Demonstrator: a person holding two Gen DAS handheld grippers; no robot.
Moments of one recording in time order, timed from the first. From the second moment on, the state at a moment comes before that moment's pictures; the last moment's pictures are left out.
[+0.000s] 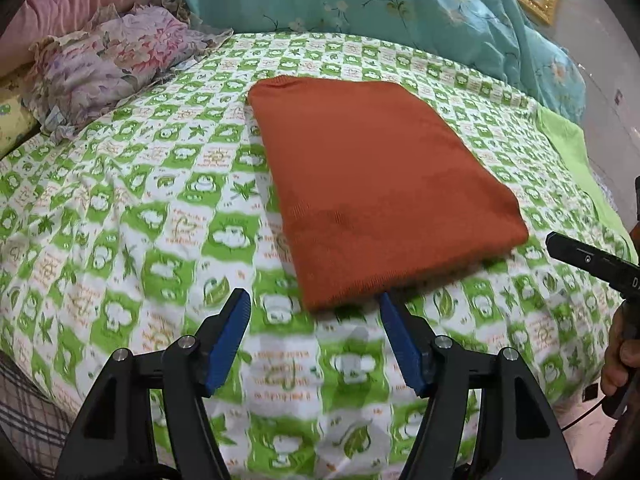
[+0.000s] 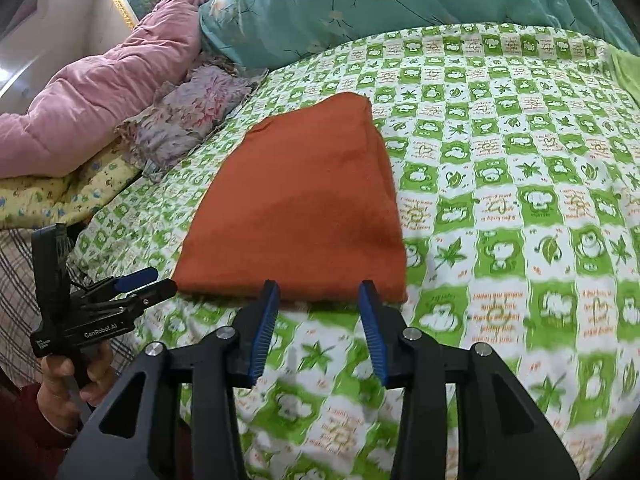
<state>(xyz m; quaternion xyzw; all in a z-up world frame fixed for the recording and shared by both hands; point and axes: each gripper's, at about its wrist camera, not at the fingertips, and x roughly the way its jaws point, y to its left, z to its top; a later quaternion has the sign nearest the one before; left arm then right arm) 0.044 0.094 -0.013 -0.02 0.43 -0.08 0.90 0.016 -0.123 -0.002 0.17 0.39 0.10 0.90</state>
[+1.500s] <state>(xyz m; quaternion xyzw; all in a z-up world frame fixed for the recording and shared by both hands) 0.044 0.083 -0.003 0.01 0.39 -0.06 0.92 0.017 -0.078 0.002 0.10 0.37 0.08 0.92</state>
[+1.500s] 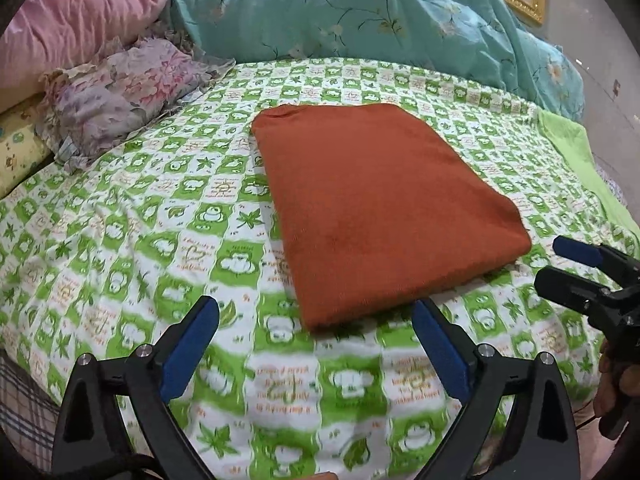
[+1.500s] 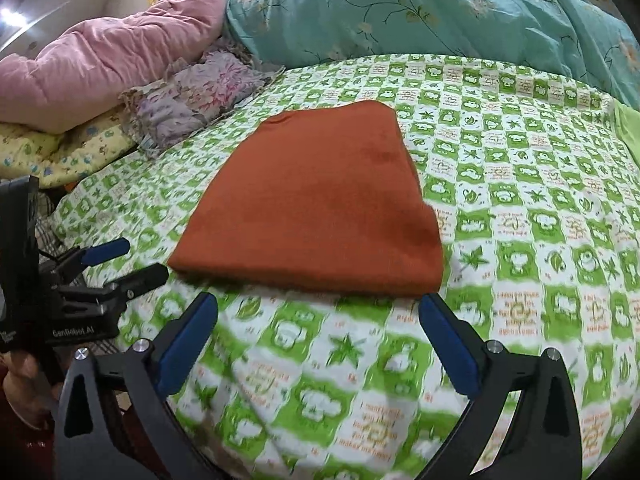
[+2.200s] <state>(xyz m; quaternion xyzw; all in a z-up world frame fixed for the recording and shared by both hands) 0.086 0.079 0.002 0.02 0.40 -0.02 0.92 0.076 -0.085 -0.005 0.10 0.40 0.08 0.91</state>
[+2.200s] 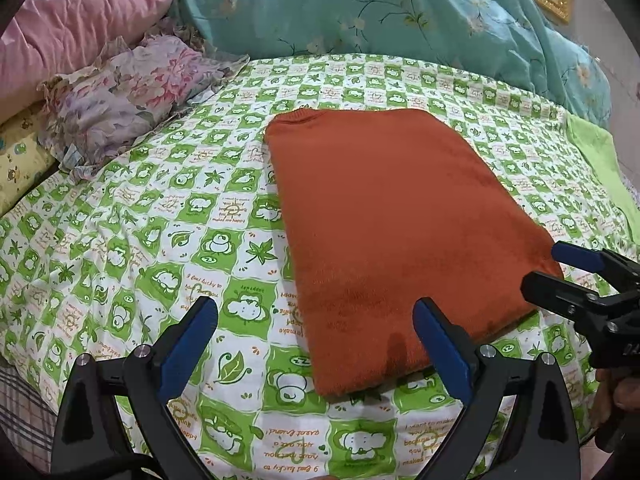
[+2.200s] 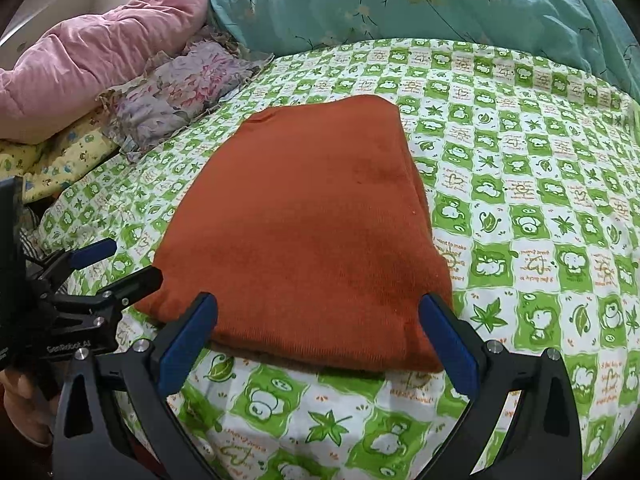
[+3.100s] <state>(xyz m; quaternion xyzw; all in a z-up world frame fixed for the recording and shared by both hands) 0.093 0.081 0.006 0.02 0.40 -0.04 0.92 0.085 -0.089 -0.010 0.10 0.40 0.09 0.91</state>
